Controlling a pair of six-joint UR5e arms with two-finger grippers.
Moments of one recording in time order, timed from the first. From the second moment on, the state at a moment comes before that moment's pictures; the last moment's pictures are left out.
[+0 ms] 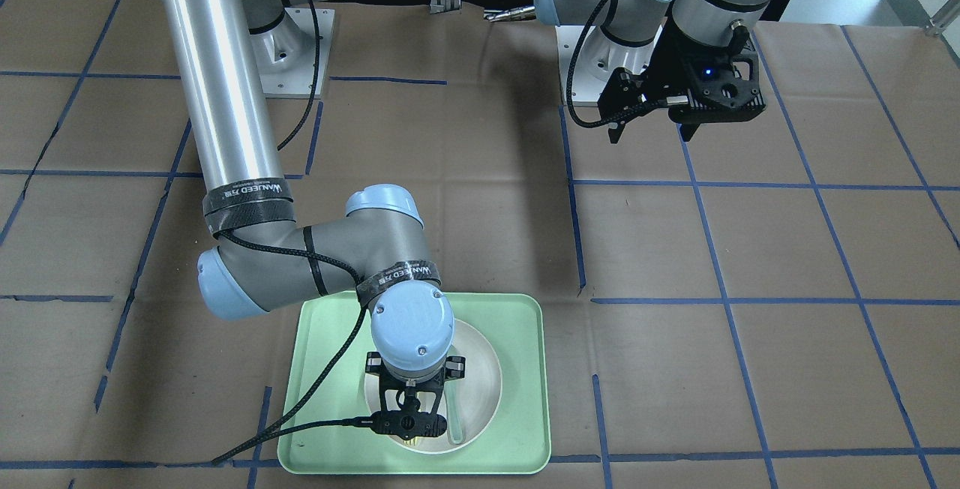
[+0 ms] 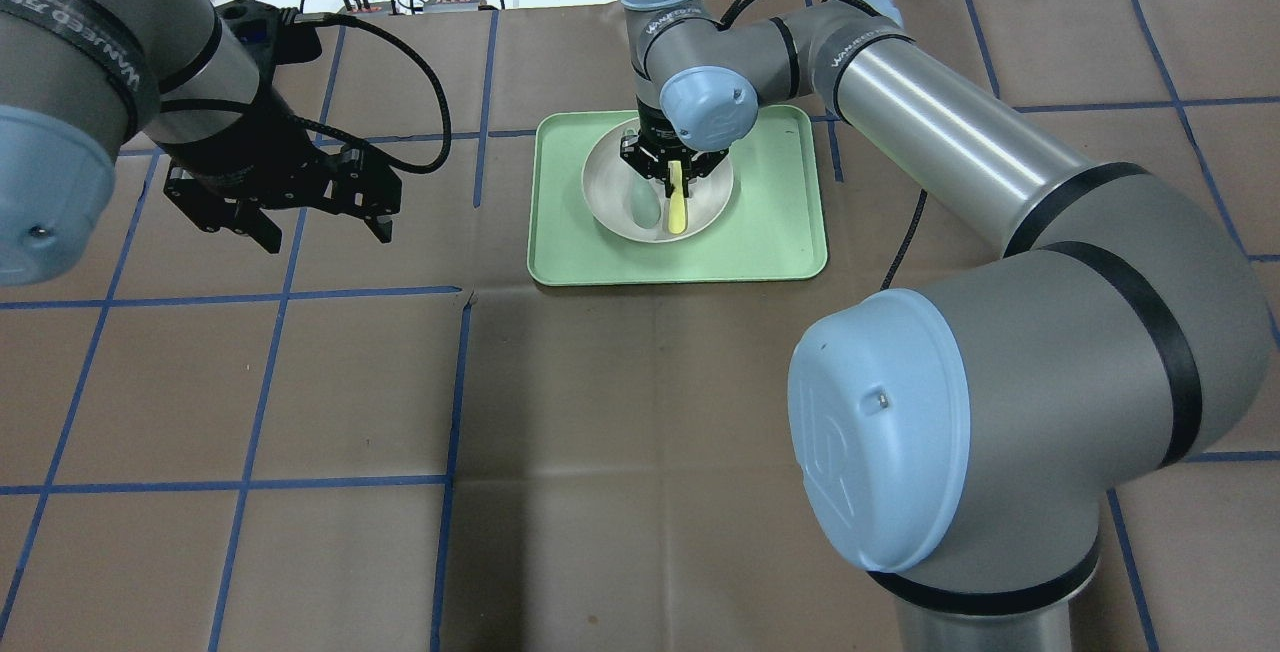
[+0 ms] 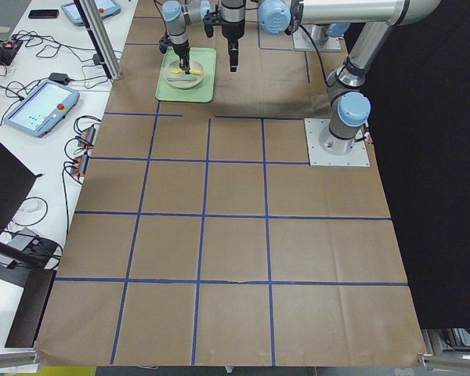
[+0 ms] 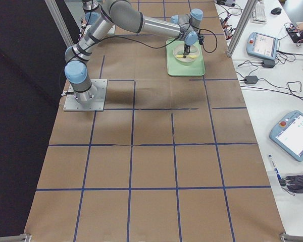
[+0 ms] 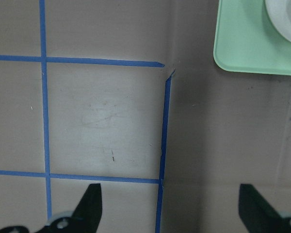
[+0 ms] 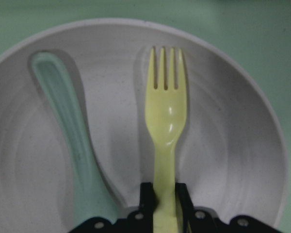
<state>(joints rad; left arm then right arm) -1.54 -1.48 -1.72 -1.52 1.57 -0.02 1.87 -0.75 1.15 -1.90 -1.59 0.36</state>
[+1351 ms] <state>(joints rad) -1.54 -1.48 -1.72 -1.50 1.57 -0.01 1.73 -0.95 1.33 -1.86 -1.62 0.23</state>
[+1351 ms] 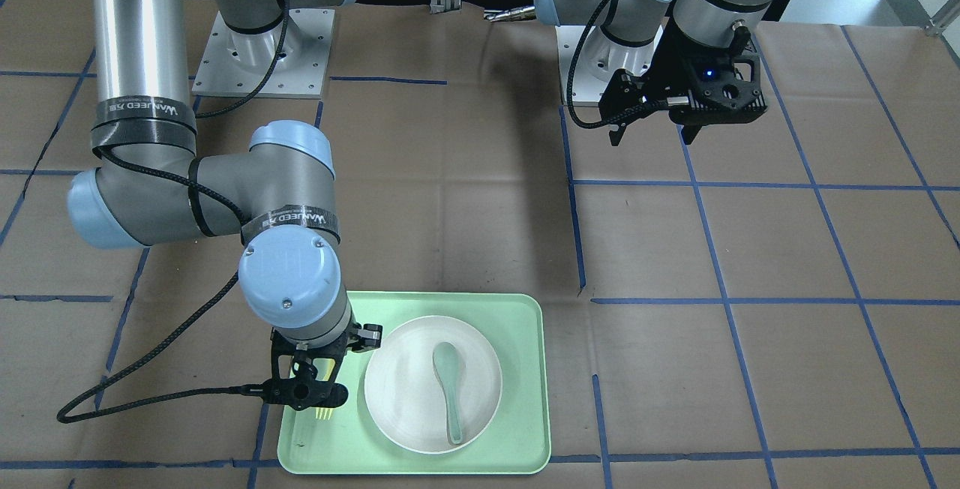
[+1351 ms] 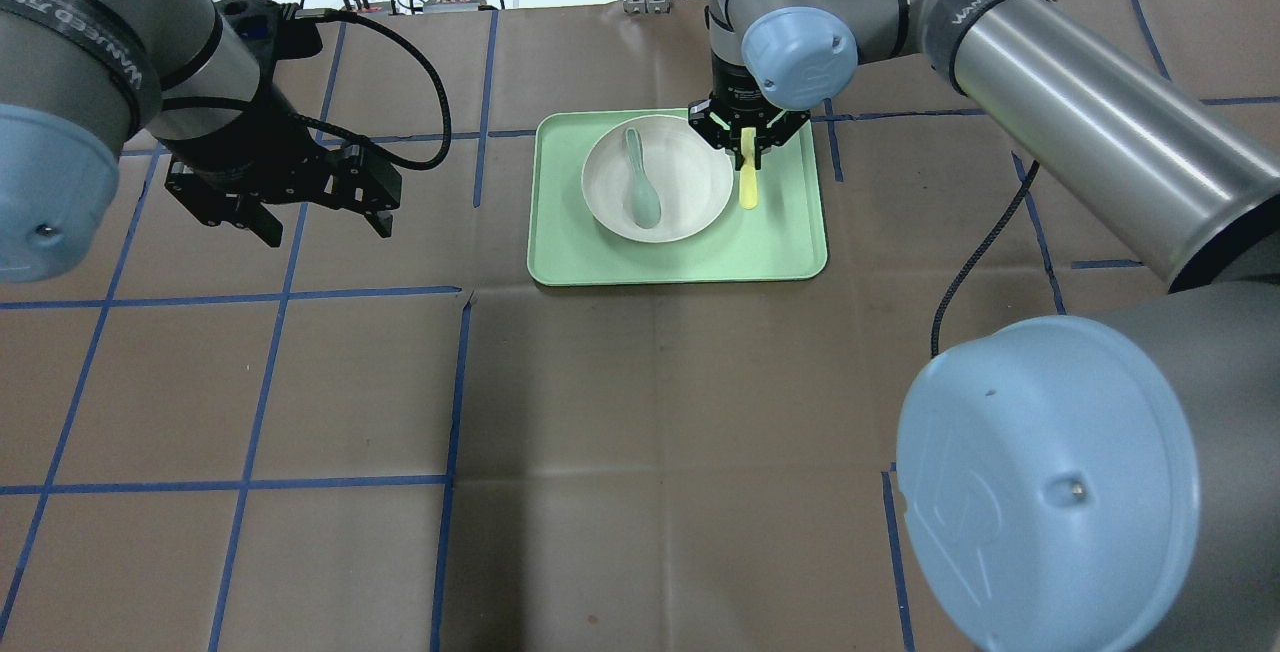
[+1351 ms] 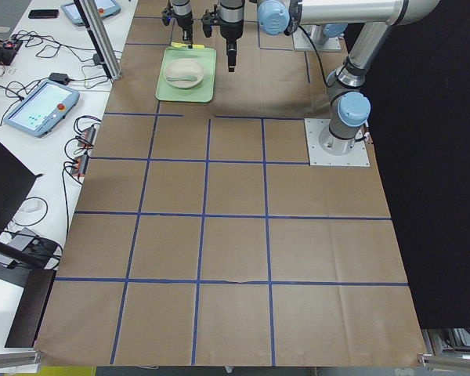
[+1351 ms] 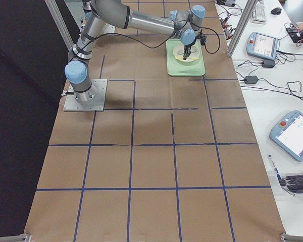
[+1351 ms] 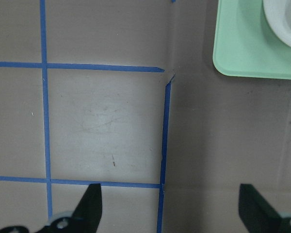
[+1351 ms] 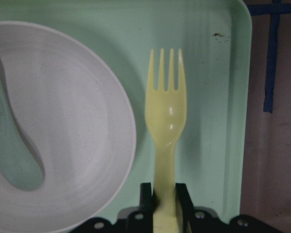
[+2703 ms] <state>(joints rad) -1.54 -1.48 -1.72 -1.50 1.57 -0.01 1.69 -1.00 1.42 -1.97 -1.62 0.14</state>
